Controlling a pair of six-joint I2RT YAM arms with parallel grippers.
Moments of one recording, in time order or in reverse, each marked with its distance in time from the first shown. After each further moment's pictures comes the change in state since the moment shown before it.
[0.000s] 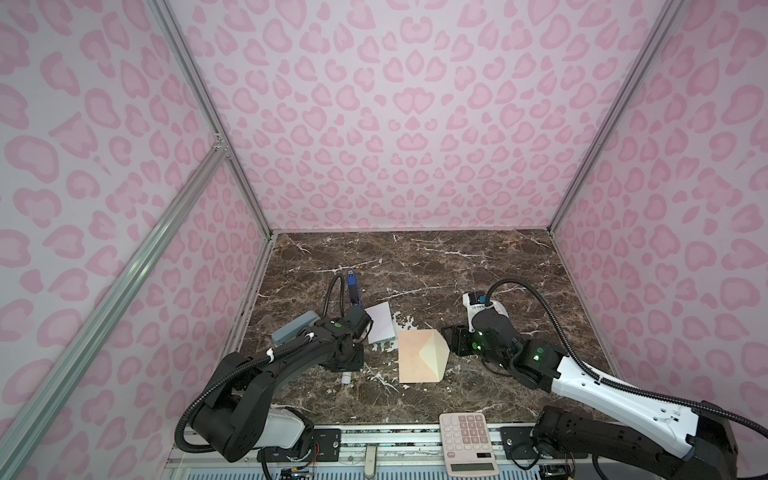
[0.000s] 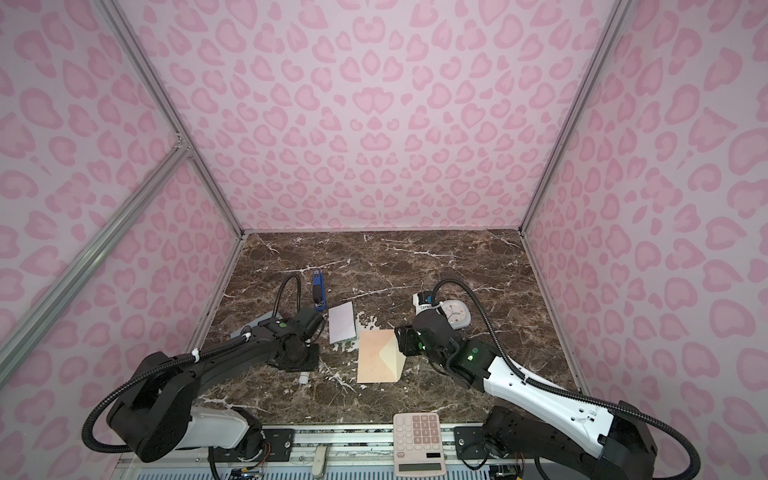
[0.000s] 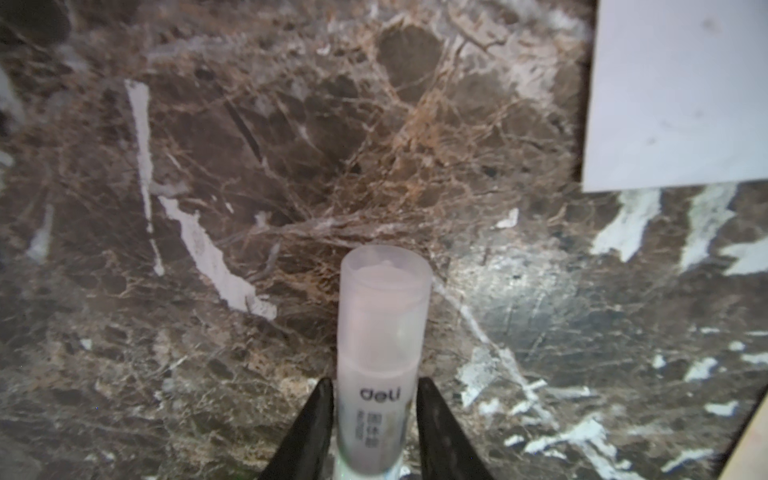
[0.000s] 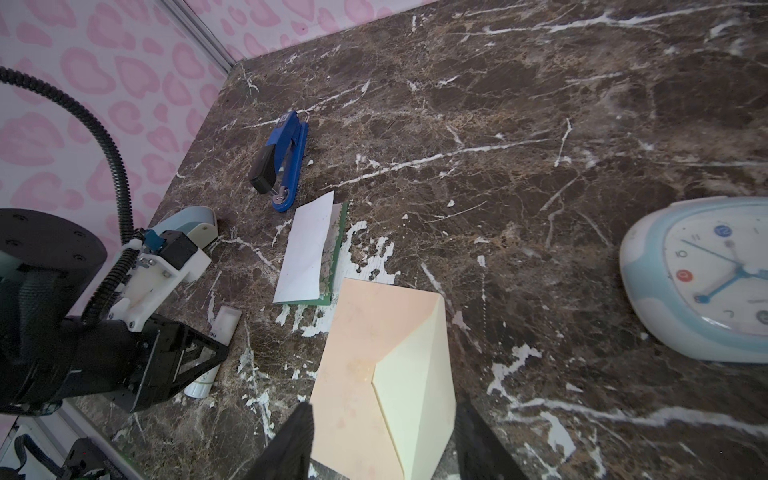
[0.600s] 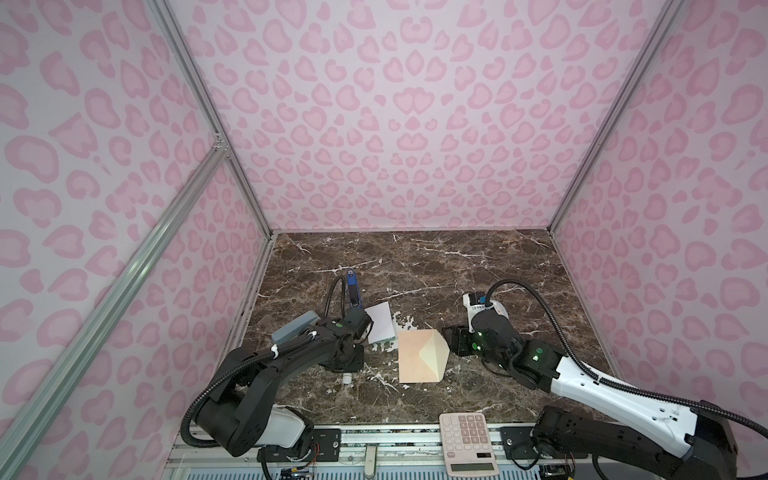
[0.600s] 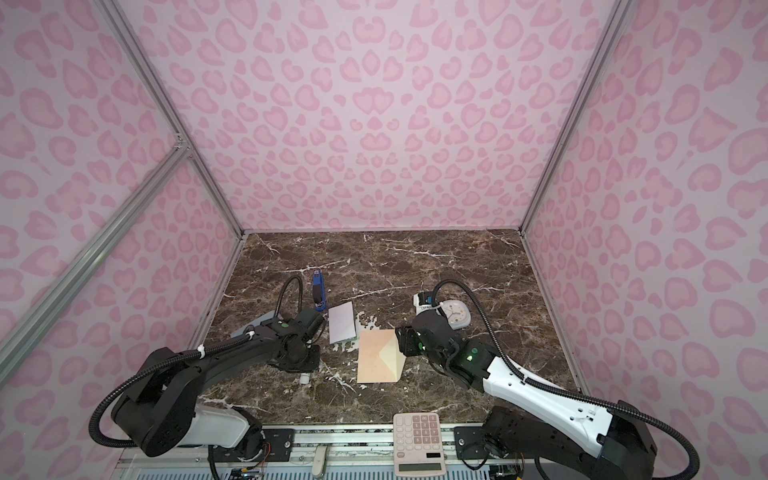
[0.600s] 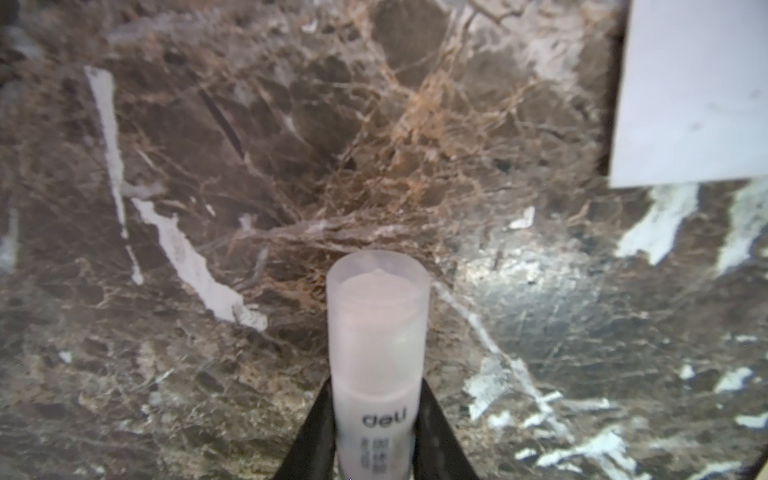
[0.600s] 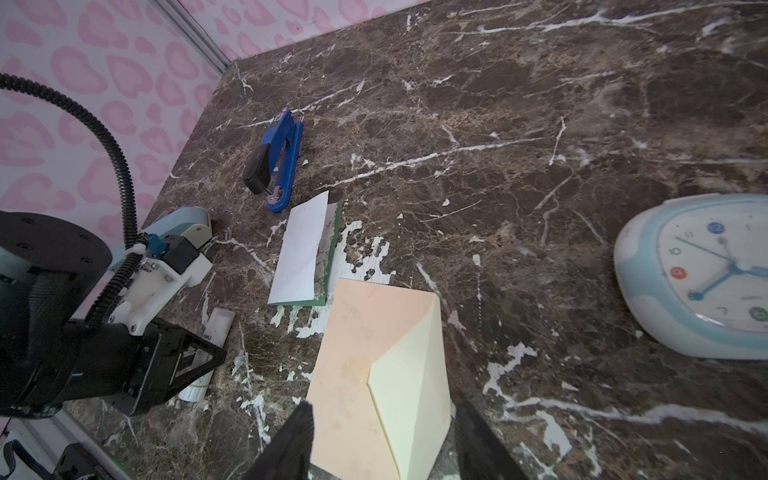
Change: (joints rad) left arm 0.002 0.019 -0.008 0.018 0.008 0.015; right arm 0.000 0.002 -0.005 -0.001 0.006 0.003
